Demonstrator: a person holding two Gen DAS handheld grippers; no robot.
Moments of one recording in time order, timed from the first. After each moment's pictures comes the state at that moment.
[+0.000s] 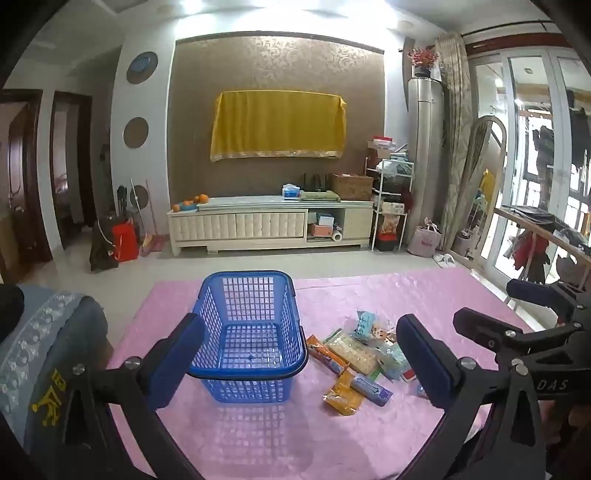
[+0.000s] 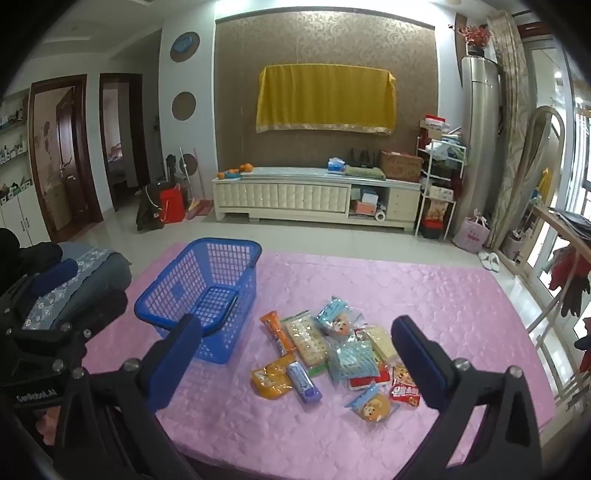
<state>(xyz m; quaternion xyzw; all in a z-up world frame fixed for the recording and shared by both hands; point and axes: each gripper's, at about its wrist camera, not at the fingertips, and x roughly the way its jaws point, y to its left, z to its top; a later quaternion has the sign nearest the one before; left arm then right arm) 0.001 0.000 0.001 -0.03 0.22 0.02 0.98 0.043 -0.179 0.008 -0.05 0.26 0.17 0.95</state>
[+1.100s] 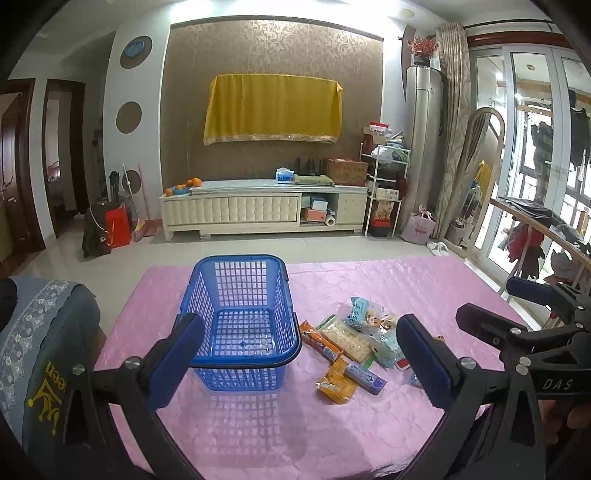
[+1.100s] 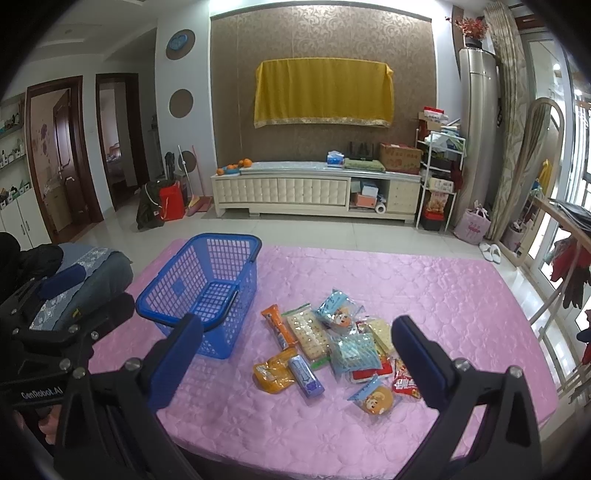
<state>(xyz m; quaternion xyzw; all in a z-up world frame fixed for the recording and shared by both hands) 0.002 -0.001 0.001 -0.03 0.24 0.00 0.97 0.043 -0.181 0.008 -0.04 0.28 0.17 0.95</state>
